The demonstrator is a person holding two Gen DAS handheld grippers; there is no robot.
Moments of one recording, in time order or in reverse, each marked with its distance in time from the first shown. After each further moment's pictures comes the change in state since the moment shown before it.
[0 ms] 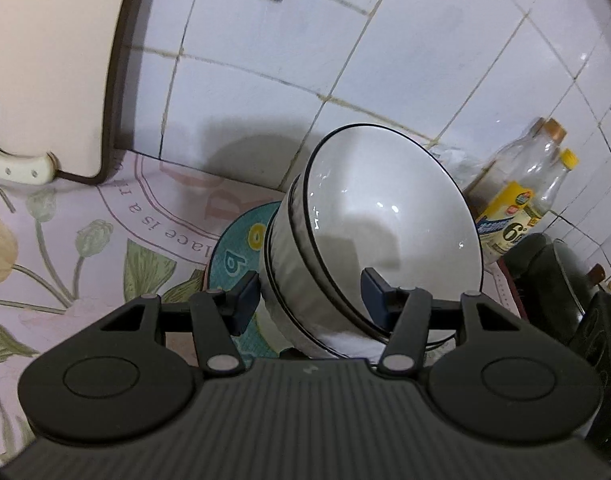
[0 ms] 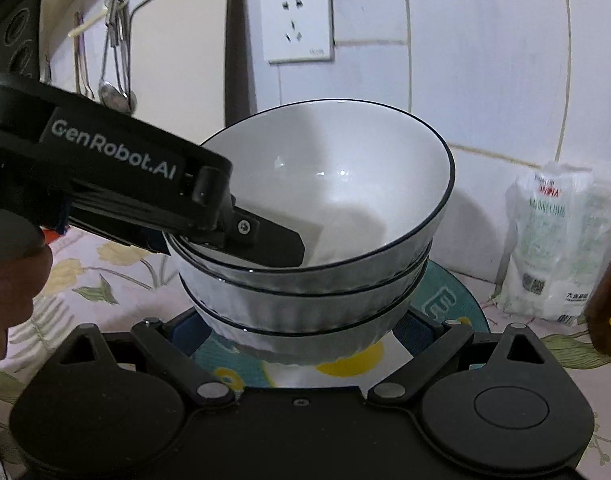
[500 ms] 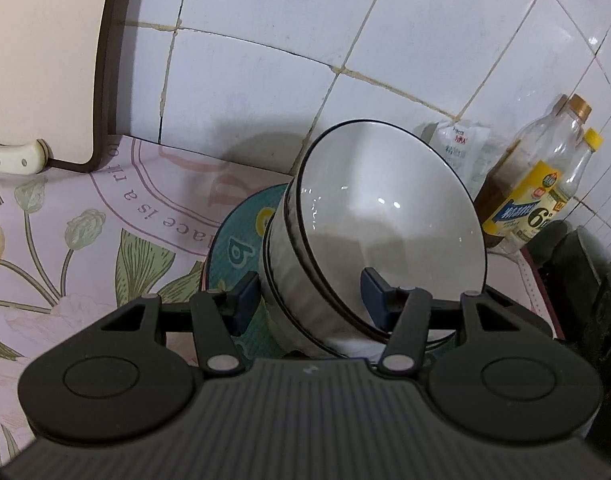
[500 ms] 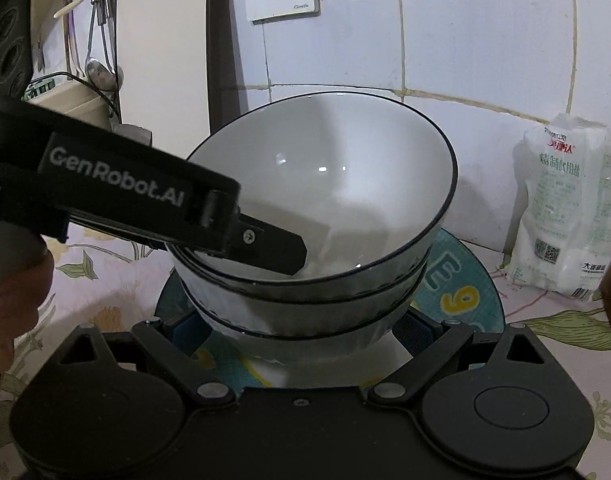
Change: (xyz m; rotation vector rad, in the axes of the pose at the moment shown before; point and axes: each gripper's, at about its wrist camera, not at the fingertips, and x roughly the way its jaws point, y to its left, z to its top) left arm 0.024 0.003 -0.010 0.027 0.009 0.042; right arm 0.025 -0.010 -0.012 0.017 0.076 0.020
